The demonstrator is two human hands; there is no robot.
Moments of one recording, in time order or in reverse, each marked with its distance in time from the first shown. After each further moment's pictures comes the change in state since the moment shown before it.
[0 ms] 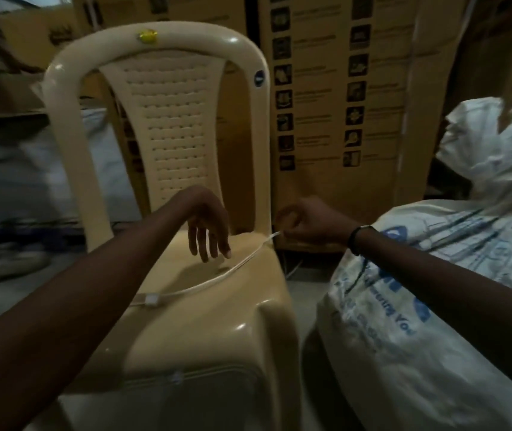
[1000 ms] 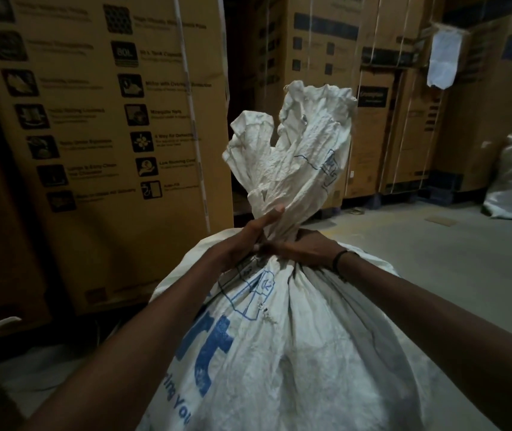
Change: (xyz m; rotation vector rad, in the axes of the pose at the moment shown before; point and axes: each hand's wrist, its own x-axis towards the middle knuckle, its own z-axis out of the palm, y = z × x) left_hand 0.053 0.442 0.055 -0.848 0.070 1.159; right_hand -0.226 0.236 -0.147 0.161 0.187 0.952
